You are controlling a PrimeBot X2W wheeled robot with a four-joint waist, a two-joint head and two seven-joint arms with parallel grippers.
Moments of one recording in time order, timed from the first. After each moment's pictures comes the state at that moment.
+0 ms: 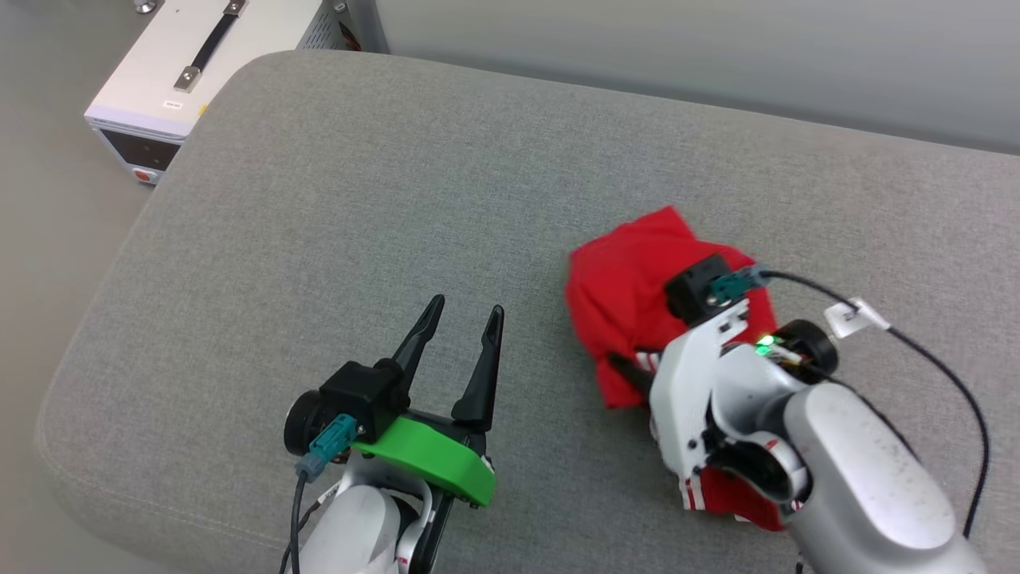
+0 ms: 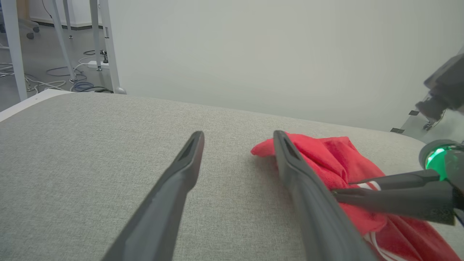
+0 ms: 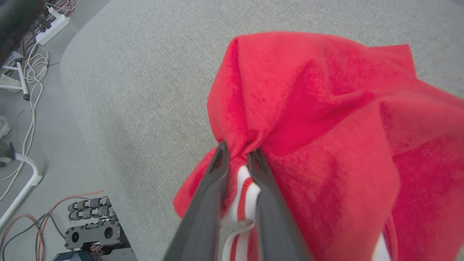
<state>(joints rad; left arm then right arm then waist) -0.20 0.05 -0.34 0.19 -0.33 -0.07 -0.26 -0.43 -0.21 0.50 0.13 0.51 0.13 0.65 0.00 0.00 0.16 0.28</state>
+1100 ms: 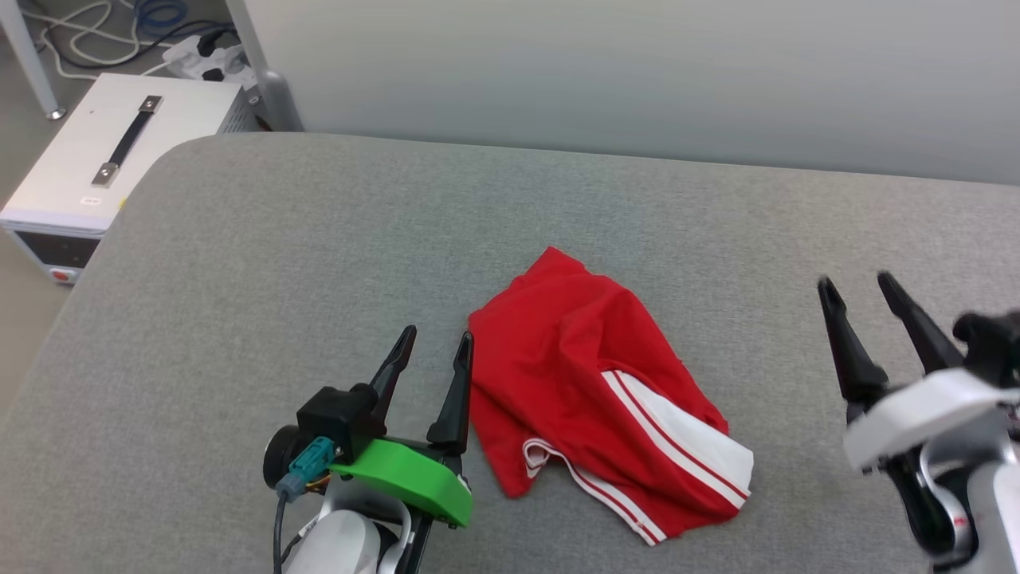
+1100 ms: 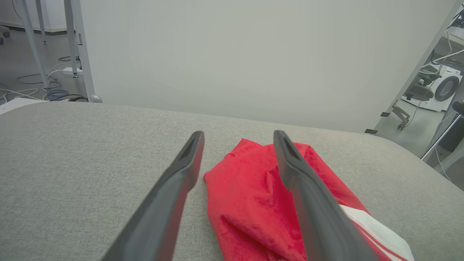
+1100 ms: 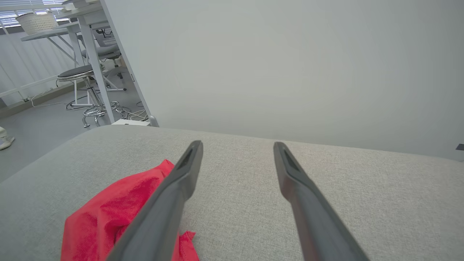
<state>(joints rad) -0.14 0.05 -0.29 0.21 -0.33 -0.08 -0.26 -0.17 -0.26 0.07 0.01 0.38 0.13 0.03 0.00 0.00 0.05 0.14</state>
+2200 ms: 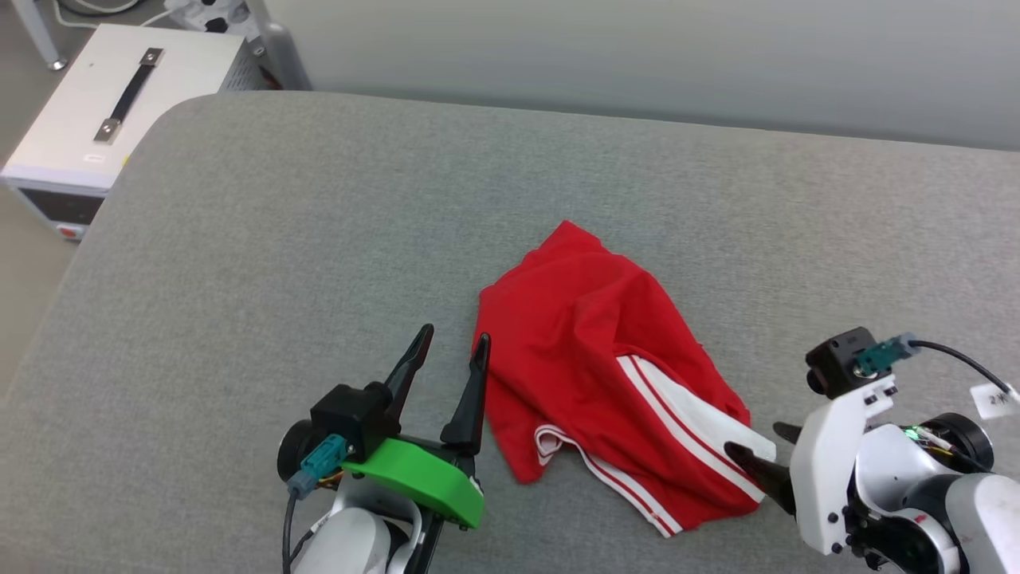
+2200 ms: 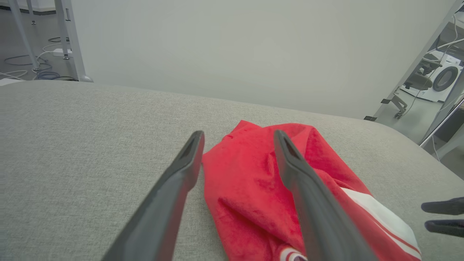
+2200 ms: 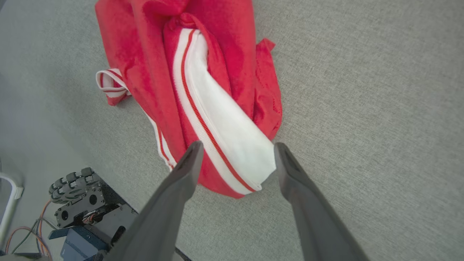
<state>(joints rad) -0.15 0.05 -0.31 0.22 -0.34 -0.09 -0.26 -0.11 -0.37 0.25 -0.18 0.55 0.13 0.87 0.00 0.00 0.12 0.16</state>
